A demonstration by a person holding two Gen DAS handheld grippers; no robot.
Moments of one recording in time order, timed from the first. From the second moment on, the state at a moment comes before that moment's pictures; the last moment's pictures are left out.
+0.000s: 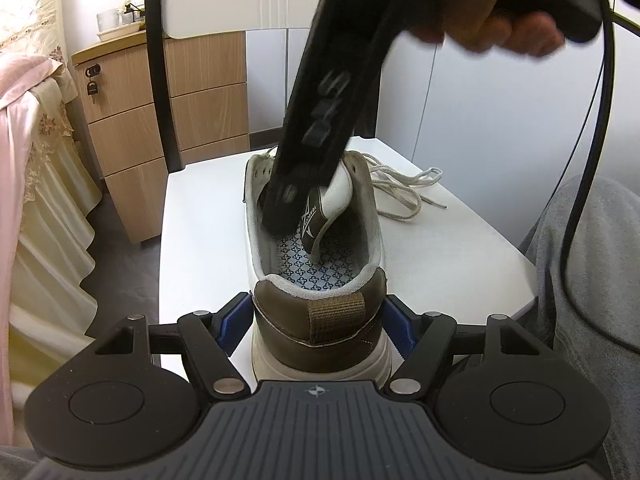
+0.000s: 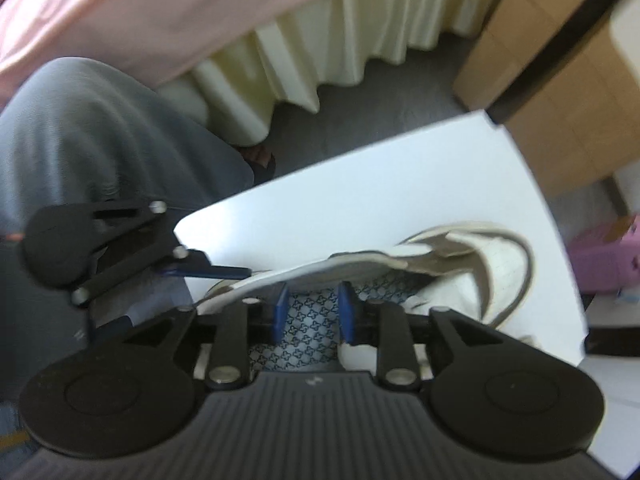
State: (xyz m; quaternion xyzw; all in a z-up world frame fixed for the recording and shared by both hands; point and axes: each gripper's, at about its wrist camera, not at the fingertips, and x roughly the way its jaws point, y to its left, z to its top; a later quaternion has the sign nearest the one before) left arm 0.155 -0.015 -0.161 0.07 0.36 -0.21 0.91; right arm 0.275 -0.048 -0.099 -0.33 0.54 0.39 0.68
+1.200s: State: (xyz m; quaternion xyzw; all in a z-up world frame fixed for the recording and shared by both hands) left arm 0.148 -0.022 -0.164 0.09 0.36 -0.22 0.90; right arm 0.256 -0.023 -0.114 -0.52 0.45 0.34 0.64
